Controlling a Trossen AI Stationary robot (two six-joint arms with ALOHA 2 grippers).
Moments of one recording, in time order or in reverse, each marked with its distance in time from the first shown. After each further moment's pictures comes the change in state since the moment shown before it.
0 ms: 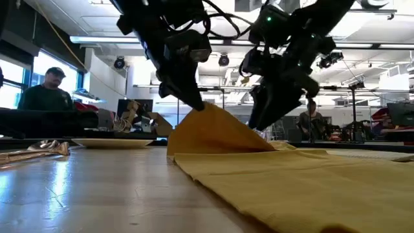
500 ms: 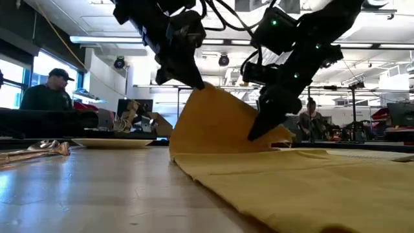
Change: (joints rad) left arm 0.038 -0.111 0.000 -0.031 -0.003 -0.045; right arm 0.043 0.043 -0.035 0.057 0.207 0.226
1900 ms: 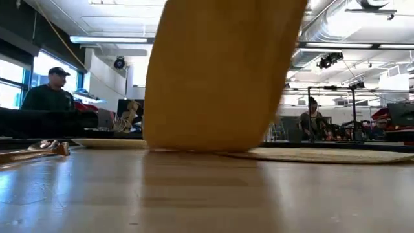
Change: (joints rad) left arm -0.319 -0.077 0.382 -0.275 -0.078 0.036; right arm 0.235 -0.079 0.820 -0.864 -0.351 0.342
